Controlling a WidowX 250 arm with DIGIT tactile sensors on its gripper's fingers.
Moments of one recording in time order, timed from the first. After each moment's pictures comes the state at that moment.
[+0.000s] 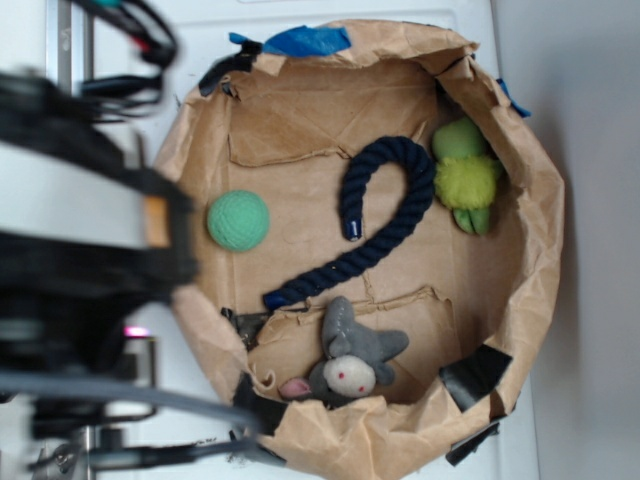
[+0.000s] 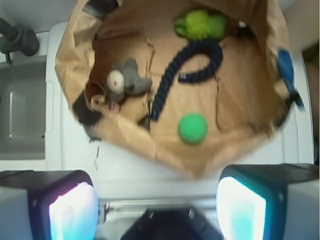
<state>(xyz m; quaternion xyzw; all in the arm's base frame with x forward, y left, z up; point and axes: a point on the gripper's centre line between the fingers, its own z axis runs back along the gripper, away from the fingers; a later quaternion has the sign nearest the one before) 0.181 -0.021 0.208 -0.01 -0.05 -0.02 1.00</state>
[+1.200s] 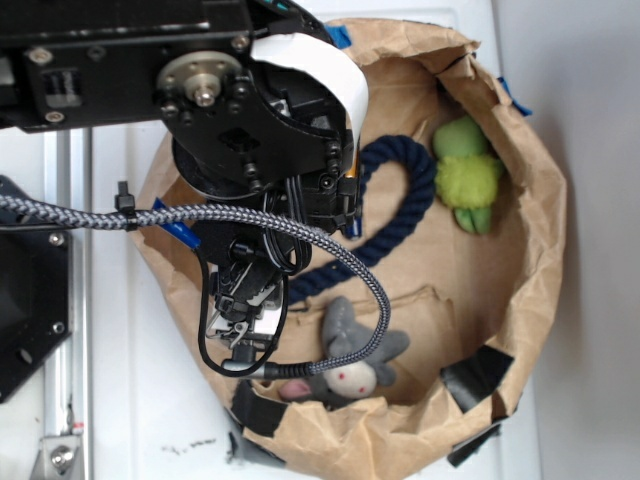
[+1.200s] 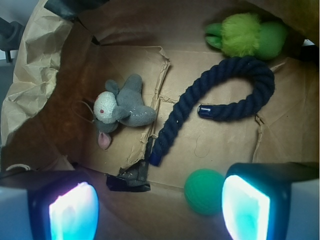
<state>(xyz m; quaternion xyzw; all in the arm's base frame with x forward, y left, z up) 0.224 0.002 0.146 -0.08 -0.05 -0.08 0.99</state>
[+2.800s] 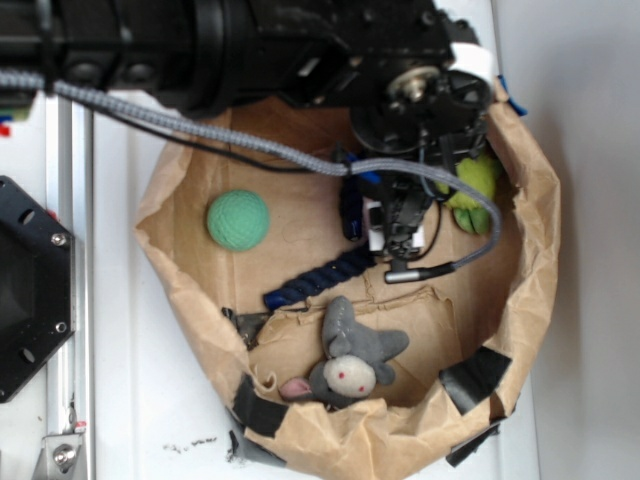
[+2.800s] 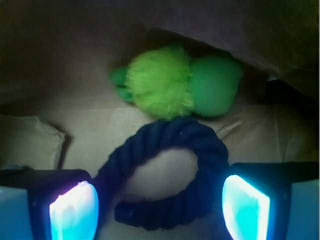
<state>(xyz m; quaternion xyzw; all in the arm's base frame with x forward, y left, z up) 0.295 0.047 0.074 -0.02 -0.08 0.01 1.00</state>
